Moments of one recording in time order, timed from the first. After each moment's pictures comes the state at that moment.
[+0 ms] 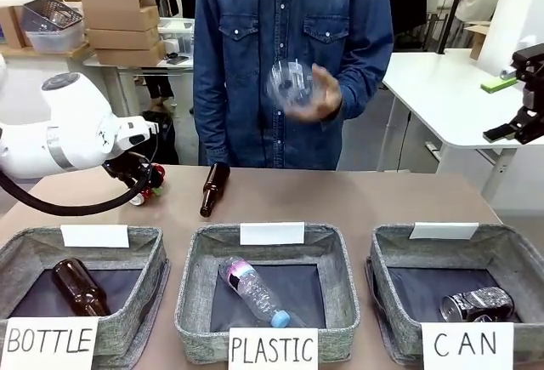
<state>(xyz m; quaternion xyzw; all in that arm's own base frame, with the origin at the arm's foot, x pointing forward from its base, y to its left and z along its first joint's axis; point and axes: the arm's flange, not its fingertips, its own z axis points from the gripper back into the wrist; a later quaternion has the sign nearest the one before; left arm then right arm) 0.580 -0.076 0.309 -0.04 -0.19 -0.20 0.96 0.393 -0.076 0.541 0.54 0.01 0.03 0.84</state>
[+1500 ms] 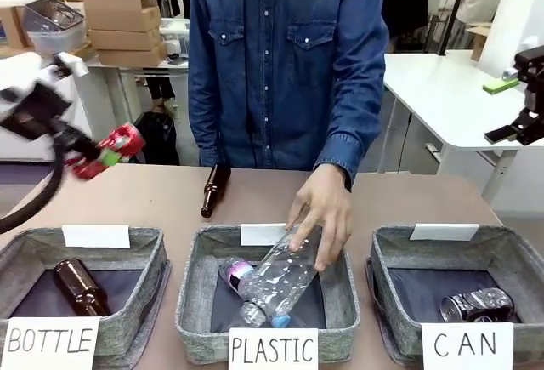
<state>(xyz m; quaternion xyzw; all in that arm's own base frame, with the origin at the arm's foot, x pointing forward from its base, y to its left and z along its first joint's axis) 0.367 -0.009 0.476 -0.21 -0.33 -0.43 0.82 0.393 -0.077 0.541 0.54 0.01 0.03 0.84</state>
